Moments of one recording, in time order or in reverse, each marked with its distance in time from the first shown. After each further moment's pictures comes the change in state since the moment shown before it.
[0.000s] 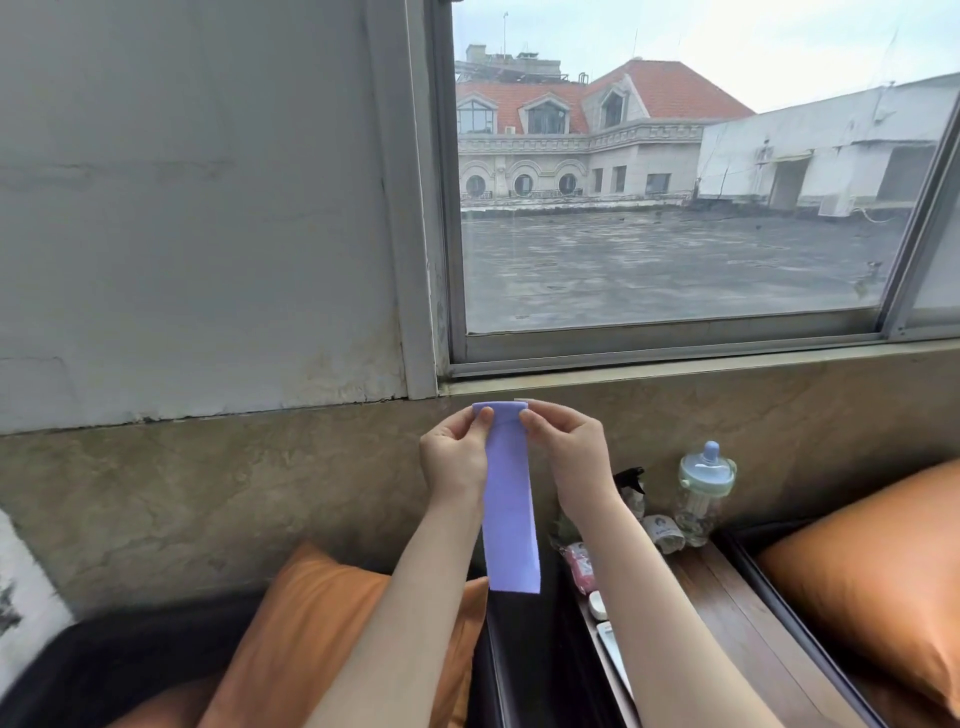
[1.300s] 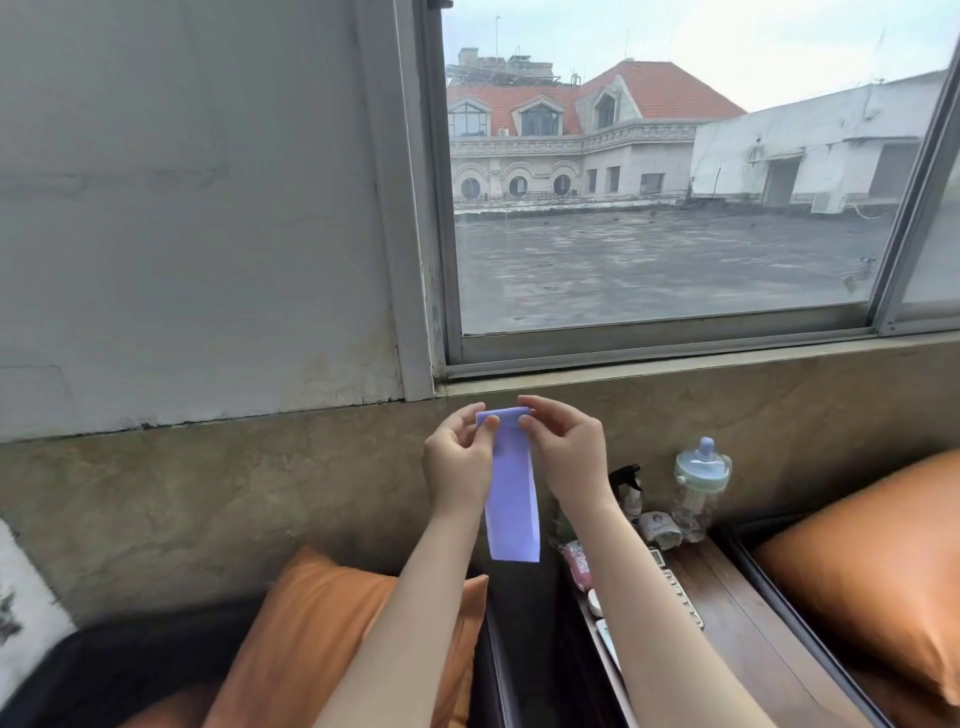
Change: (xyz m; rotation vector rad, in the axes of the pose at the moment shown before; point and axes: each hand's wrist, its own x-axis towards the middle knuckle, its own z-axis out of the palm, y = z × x) left_hand -0.006 -0.006 -0.004 0.224 -0.033 0.155; right_hand -0.003 0.004 -0.005 -0.246 0.055 -0.127
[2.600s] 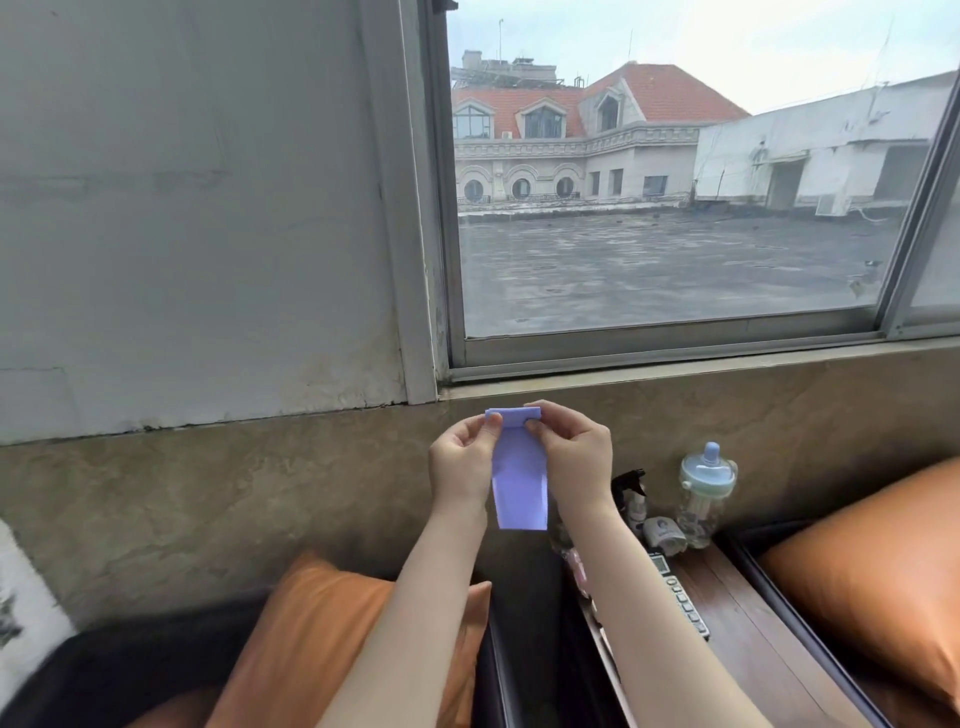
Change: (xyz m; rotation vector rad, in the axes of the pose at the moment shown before) left_hand 0.006 0.002 0.005 -0.161 -0.036 -0.149; right_hand -0.003 -0.006 0.006 0.097 0.071 0.064
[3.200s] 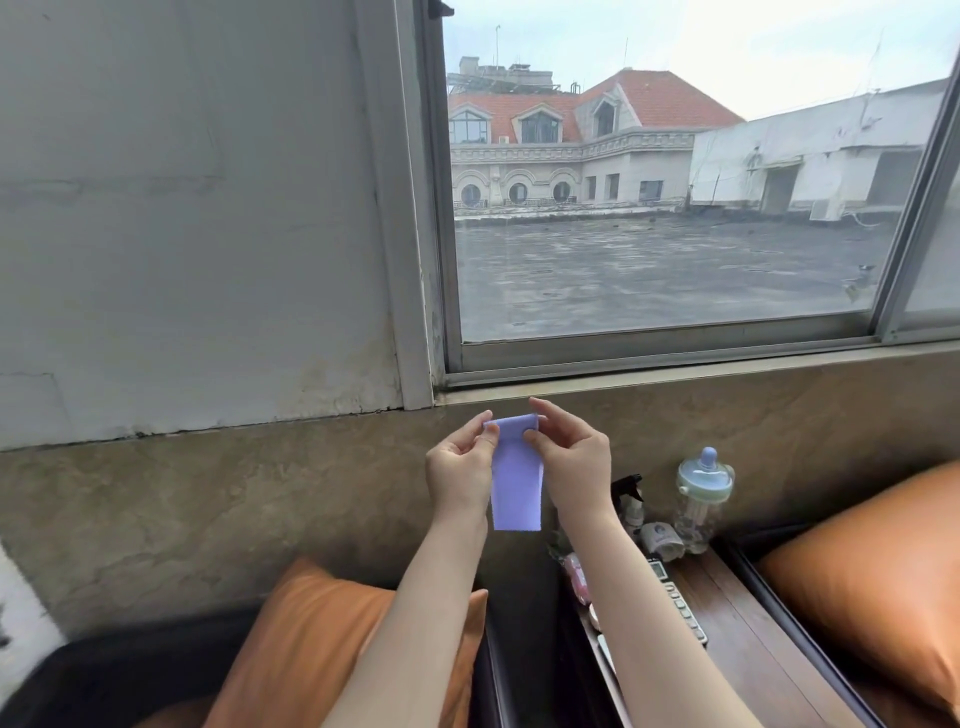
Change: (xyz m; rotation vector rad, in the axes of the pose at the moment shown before) left_hand -0.001 -0.001 0.003 -0.096 0.029 -0.025; right_hand 0.005 0.007 -0.005 0.037 -0.031 0.016
